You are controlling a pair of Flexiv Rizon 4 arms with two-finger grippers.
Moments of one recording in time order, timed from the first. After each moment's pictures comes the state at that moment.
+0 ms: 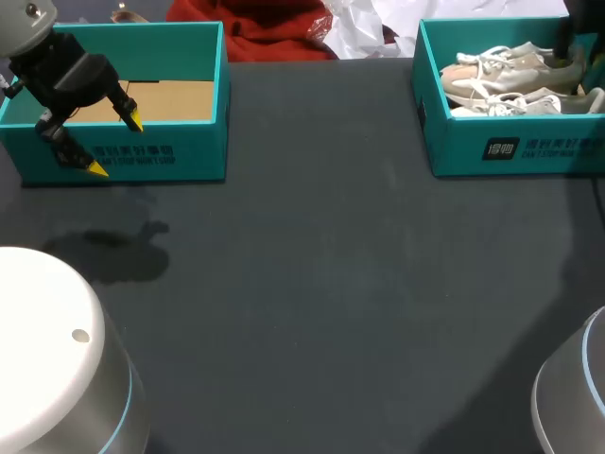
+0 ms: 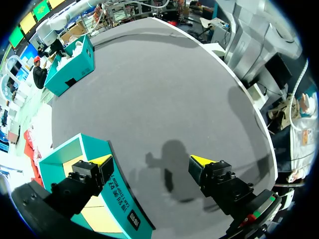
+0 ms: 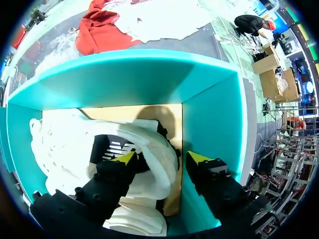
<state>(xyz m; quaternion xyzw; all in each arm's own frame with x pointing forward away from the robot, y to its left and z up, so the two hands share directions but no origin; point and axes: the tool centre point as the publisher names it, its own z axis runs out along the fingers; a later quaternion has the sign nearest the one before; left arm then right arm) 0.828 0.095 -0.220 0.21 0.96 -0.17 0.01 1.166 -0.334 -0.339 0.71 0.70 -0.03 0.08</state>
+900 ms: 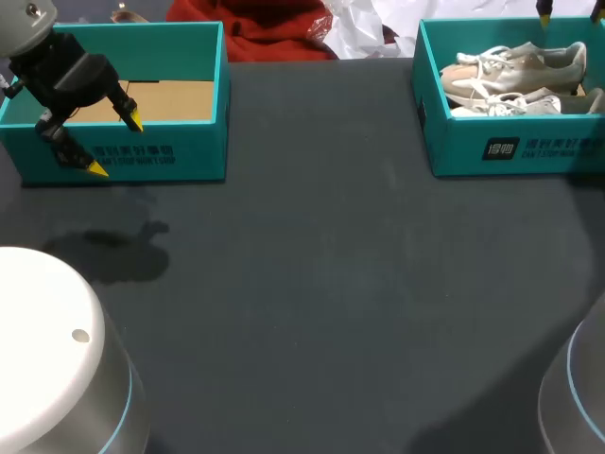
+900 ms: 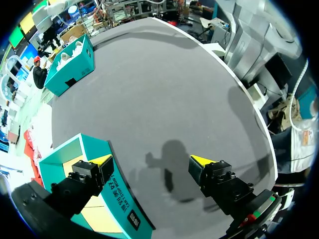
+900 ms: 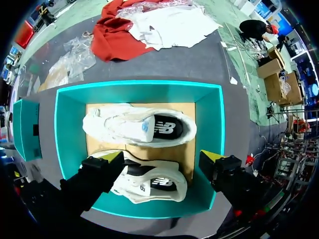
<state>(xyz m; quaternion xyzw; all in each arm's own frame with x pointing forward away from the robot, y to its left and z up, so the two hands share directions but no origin) 0.828 0.095 -0.220 0.21 0.96 -0.17 0.01 1.134 -0.264 -0.223 0.70 0.71 0.01 0.06</state>
